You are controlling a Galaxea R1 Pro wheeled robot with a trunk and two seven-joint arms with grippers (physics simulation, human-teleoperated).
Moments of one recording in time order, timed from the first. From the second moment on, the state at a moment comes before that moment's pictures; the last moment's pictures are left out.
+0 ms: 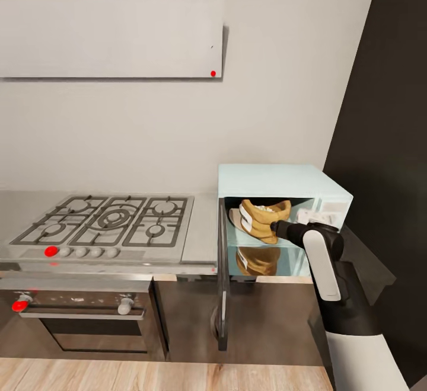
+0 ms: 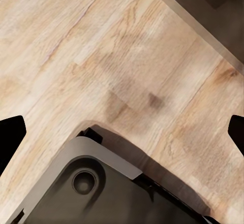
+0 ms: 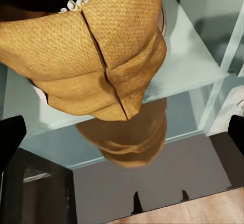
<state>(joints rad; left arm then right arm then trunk) 0.26 -0.02 0.31 -0.92 0.43 0.11 -0.03 -0.64 0.05 0.02 -1.58 -0.62 1.04 -0.68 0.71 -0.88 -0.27</state>
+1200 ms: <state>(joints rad) 0.26 -0.02 0.31 -0.92 0.44 0.11 -0.04 -0.62 0.05 0.06 -1.47 -0.62 0.96 -0.66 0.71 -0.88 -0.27</state>
